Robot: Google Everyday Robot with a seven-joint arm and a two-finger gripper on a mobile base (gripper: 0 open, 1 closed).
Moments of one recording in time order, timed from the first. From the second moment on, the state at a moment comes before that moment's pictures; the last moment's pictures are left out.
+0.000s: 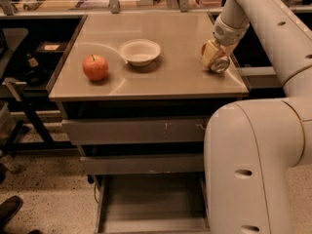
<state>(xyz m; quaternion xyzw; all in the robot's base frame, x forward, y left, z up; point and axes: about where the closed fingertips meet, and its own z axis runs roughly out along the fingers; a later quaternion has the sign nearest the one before) 0.751 -0.221 0.834 -0.27 0.95 0.01 0.14</state>
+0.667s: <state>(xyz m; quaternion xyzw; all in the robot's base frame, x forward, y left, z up) 0.751 -0.221 0.834 -0.27 0.95 0.01 0.14</state>
